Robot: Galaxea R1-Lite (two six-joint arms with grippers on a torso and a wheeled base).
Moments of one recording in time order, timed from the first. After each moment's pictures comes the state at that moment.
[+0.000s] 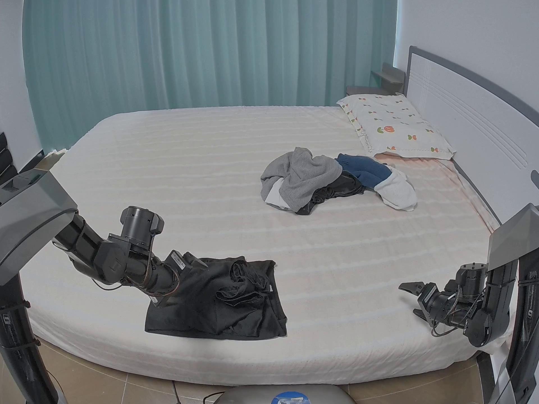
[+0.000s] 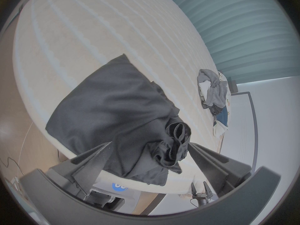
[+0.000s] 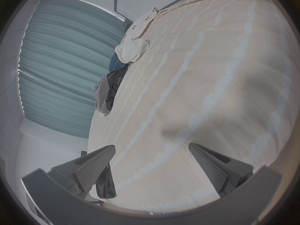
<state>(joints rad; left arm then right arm) -0.22 2.10 -0.90 -0.25 -0.25 -1.04 0.02 2.38 -0.24 -1.55 0.27 0.91</state>
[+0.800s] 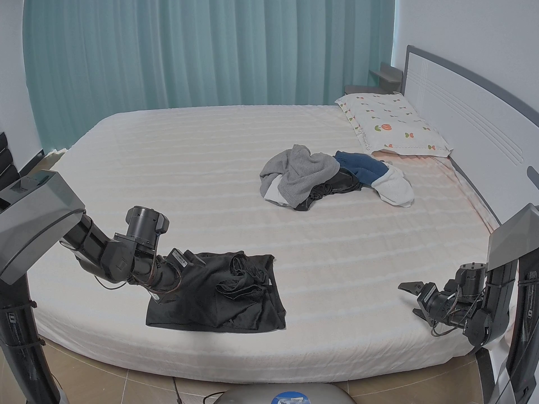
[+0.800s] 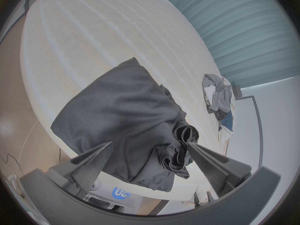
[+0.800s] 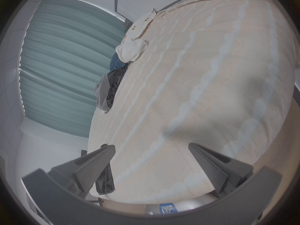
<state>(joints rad) -0.21 2.14 -0.95 -0.27 -0.17 -1.06 0.02 2.38 -0.24 -1.55 0.27 0.91</state>
